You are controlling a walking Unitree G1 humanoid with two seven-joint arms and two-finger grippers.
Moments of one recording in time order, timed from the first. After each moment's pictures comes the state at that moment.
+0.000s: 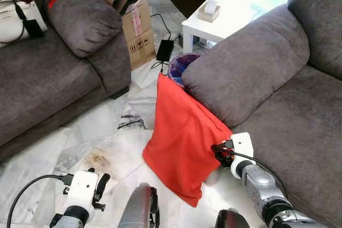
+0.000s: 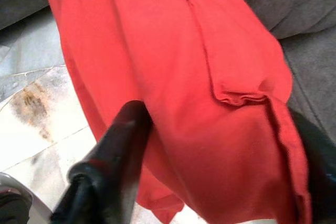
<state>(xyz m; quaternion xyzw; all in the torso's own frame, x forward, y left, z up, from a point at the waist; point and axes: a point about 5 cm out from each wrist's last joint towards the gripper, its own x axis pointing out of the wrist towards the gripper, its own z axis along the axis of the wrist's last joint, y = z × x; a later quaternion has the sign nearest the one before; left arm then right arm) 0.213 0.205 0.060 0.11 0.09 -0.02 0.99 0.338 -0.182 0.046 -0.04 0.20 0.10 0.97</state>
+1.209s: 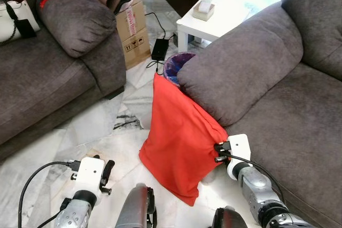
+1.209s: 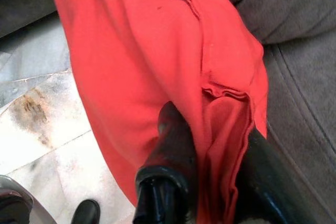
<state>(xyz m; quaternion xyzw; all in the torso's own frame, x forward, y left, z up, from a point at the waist) 0.249 0.196 0.068 0.11 0.05 -0.01 0.99 0.334 -0.166 0.042 -0.05 0.18 0.12 0.97</state>
